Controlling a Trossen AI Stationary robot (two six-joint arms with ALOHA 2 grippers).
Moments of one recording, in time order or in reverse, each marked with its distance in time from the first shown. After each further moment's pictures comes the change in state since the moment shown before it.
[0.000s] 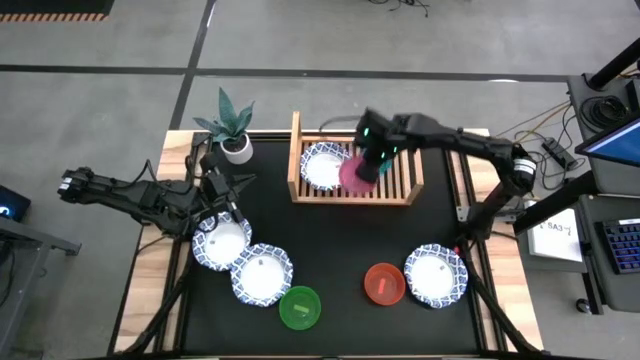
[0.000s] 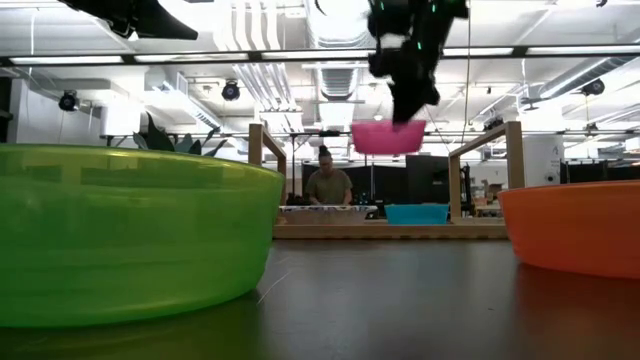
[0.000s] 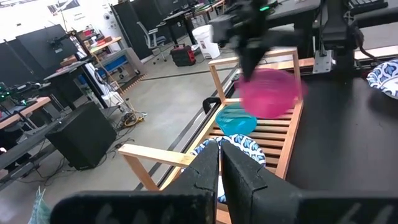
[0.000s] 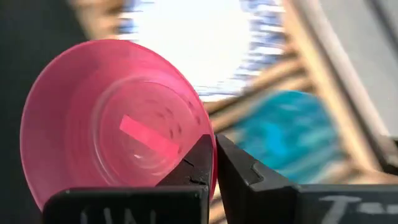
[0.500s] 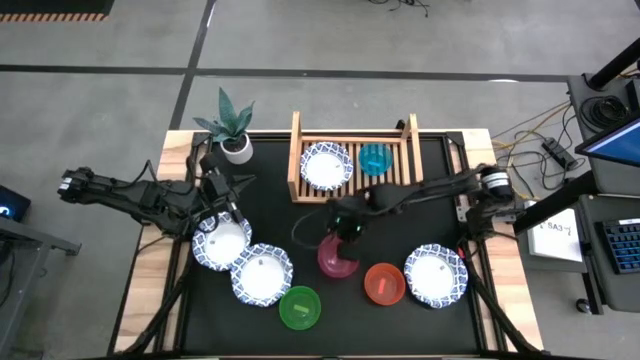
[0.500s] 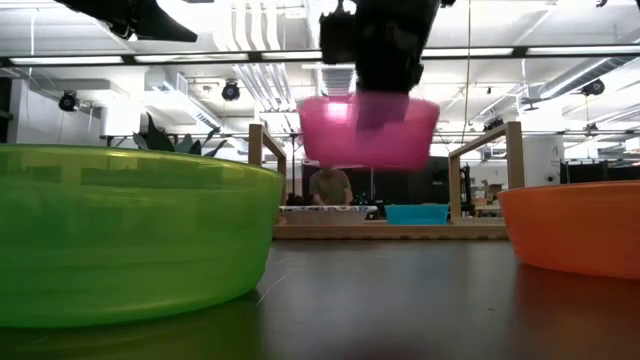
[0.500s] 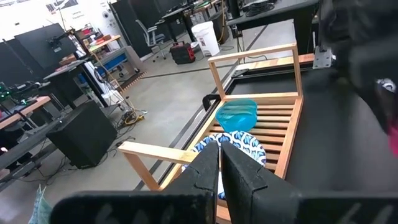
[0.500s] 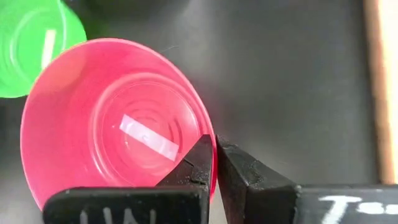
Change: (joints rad) left arm 0.000 0.000 0.000 -0.016 0.000 0.000; right arm 0.486 0.186 -0.025 0.192 -0.164 0.179
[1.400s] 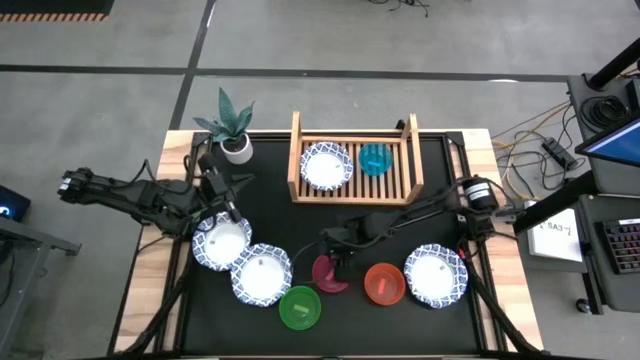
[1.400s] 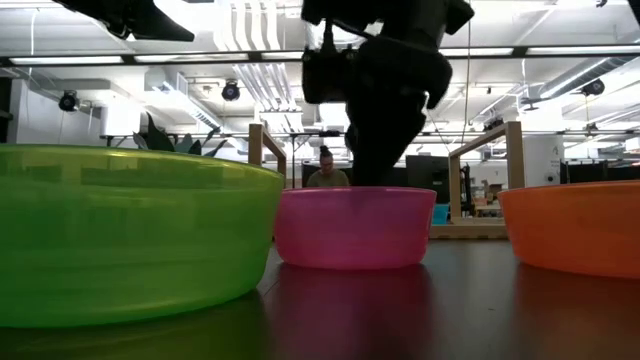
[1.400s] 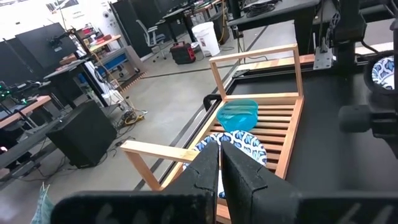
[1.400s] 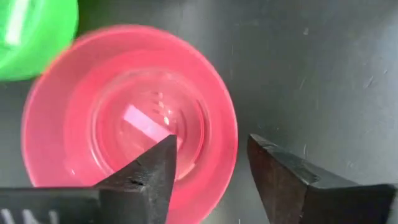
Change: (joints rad) left arm 0.000 -0.019 0.001 -0.020 0.000 -0.004; right arm 0.125 0.156 -0.055 0.175 0.076 0.009
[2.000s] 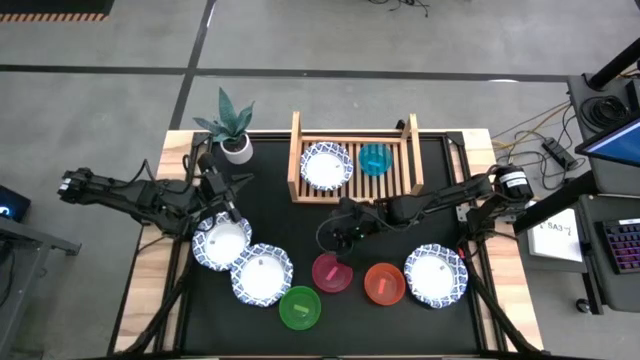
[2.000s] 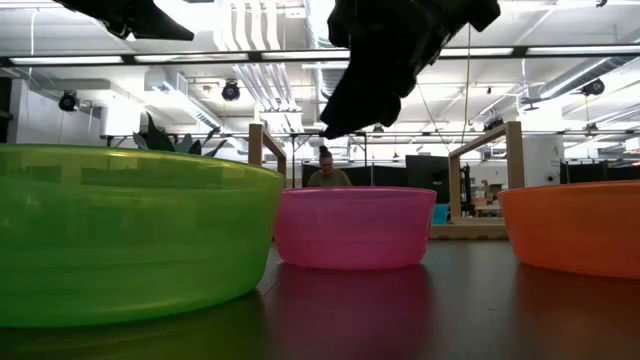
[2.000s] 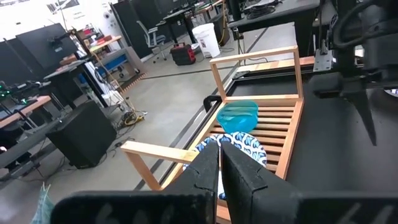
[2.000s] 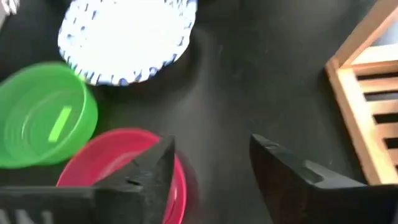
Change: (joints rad) left arm 0.000 -0.007 0.000 0.003 0.000 0.000; right arm -0.051 -0.278 -0.271 0.406 0.061 -0.025
